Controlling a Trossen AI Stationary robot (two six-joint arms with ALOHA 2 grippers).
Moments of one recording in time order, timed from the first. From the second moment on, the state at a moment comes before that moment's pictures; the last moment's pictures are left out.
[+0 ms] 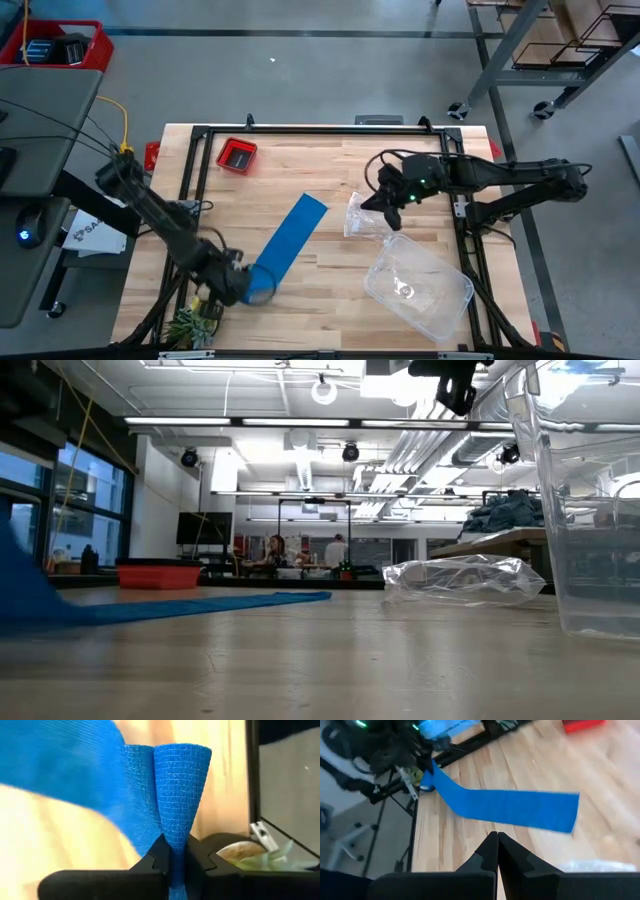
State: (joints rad) left arm -0.73 1.41 1.06 -0.94 0.08 -0.57; right arm -0.01 1.17 1.04 -0.44 -0.14 0.45
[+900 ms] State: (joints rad) left arm -0.51 1.29 1.06 -0.98 -0.07 -0.40; right arm -0.18 2.08 1.21 0.17 -0.20 0.92
